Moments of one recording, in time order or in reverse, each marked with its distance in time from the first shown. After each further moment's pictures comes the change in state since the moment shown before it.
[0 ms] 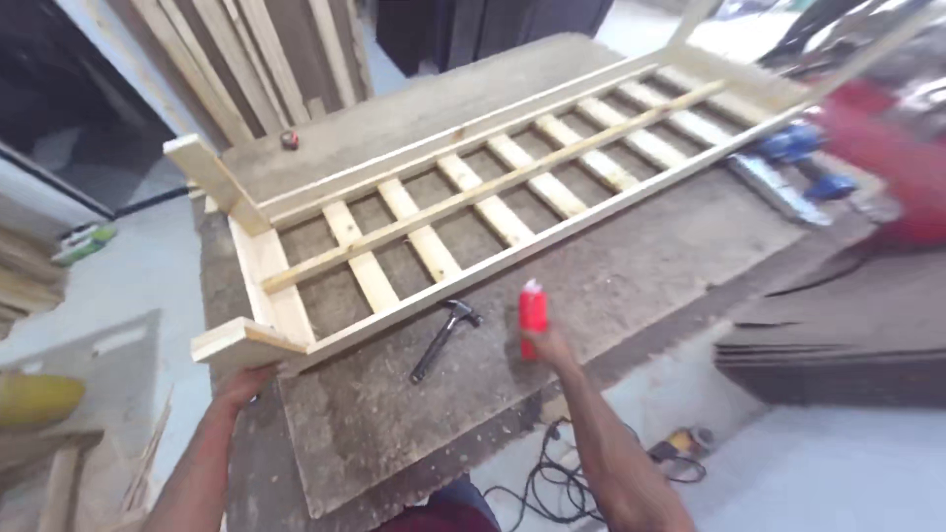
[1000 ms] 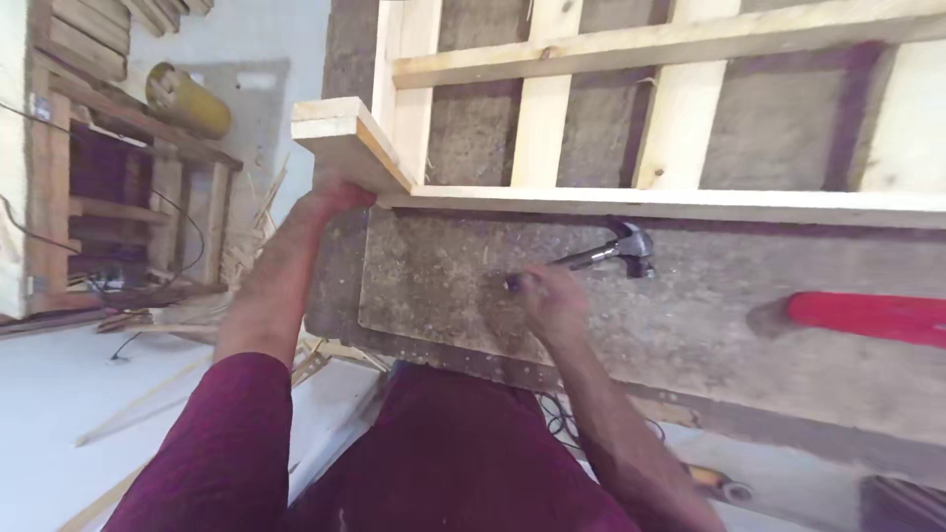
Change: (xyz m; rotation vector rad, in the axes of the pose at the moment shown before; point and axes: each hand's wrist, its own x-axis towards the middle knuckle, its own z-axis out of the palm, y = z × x) left_hand 0.000 0.079 0.001 0.762 -0.139 -0.342; right_hand -0.106 -0.102 0.144 -0.065 -0.292 -0.942
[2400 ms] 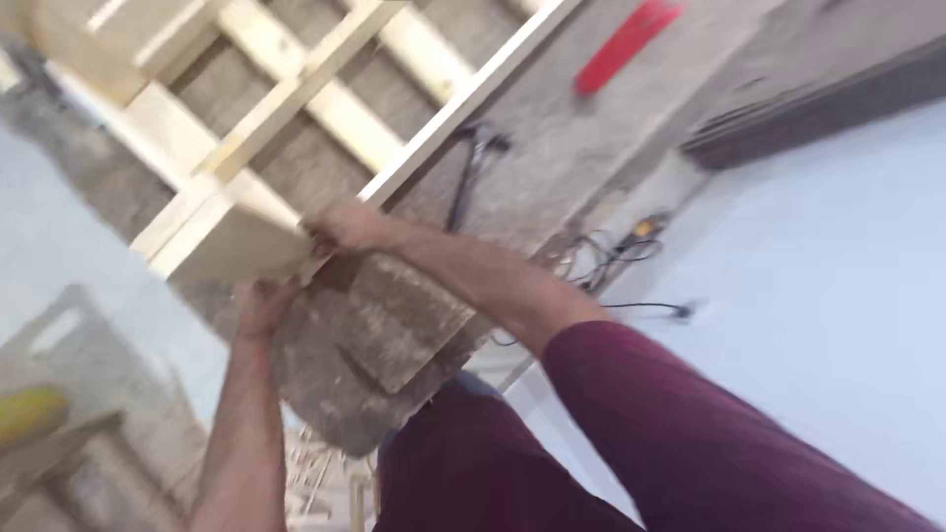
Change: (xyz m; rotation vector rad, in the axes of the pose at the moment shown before) left_hand 0.066 -0.090 0.074 -0.400 0.109 0.569; right_hand 0.172 -0.117 0.127 -0.202 -0.207 -0.161
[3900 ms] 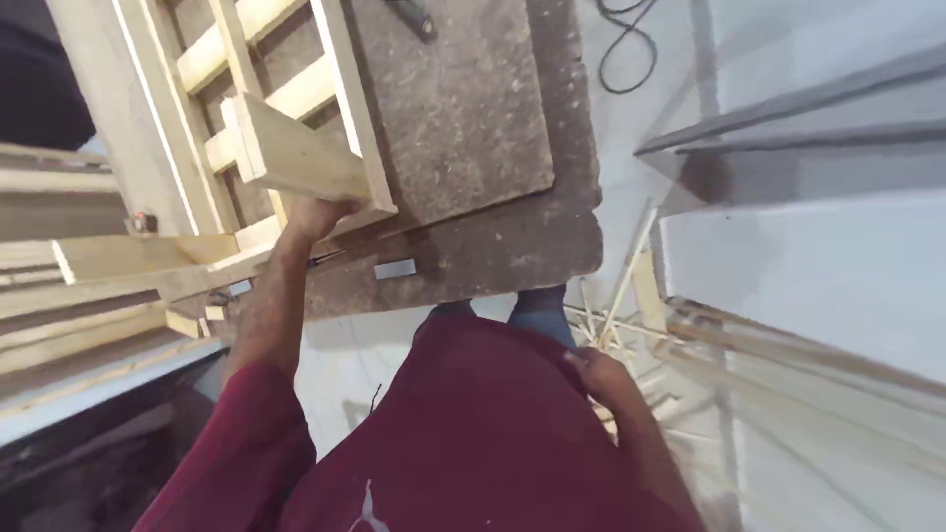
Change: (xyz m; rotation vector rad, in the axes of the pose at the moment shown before) left_hand 0.120 0.041 -0.088 0.489 -0.901 0.831; right_hand -0.053 -0.498 0.460 1.183 0.586 1.876
